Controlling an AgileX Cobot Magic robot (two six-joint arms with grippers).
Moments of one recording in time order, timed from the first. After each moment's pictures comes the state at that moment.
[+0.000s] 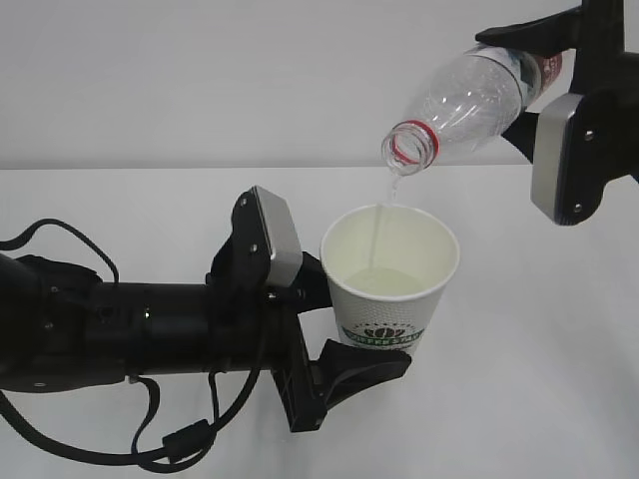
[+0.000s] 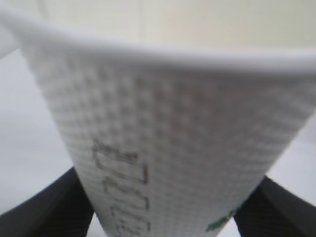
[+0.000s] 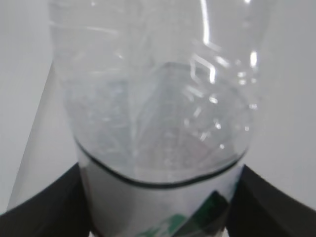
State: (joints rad) left arm -0.67 1.88 -0.71 0.82 -0.93 -0.39; right arm 0.08 1.42 -0.77 -0.98 -0.63 -0.87
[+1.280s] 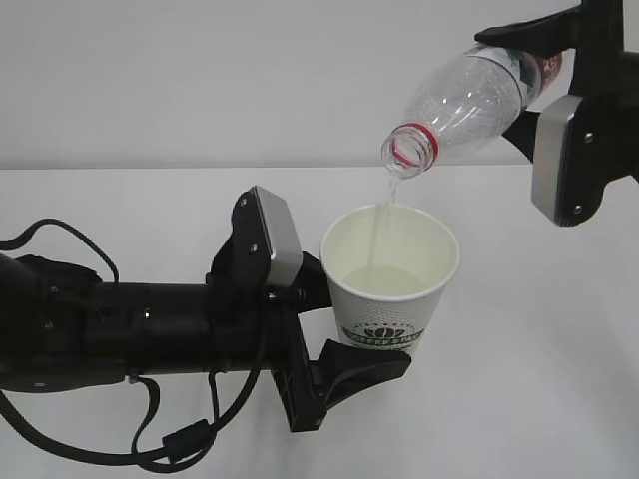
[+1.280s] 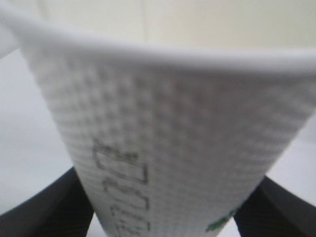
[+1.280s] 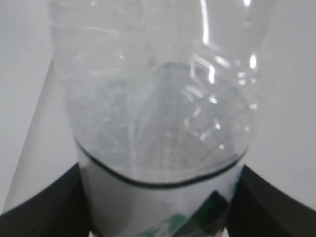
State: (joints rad) left arm -0.67 1.88 -0.71 0.82 -0.93 -0.39; right arm 0.08 1.42 -0.77 -0.98 -0.63 -0.89
